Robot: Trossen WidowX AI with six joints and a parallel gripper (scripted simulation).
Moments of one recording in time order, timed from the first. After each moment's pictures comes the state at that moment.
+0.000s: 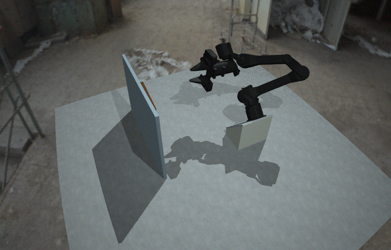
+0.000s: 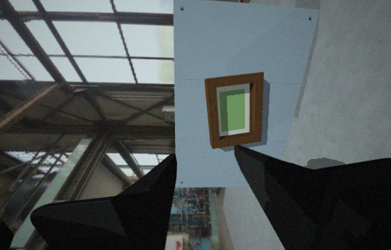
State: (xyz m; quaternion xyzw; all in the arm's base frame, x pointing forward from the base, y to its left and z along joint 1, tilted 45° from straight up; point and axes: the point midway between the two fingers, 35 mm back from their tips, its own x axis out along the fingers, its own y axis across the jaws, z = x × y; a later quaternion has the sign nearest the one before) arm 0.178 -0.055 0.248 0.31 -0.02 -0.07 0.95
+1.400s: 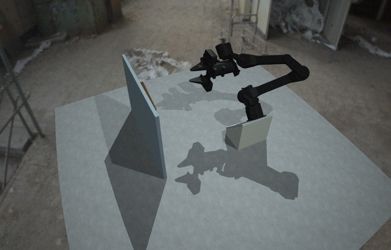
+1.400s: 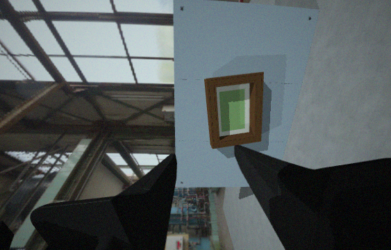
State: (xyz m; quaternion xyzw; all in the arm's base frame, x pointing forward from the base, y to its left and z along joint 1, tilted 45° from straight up) arm 0.178 -0.055 0.248 0.31 -0.02 -0.07 0.95
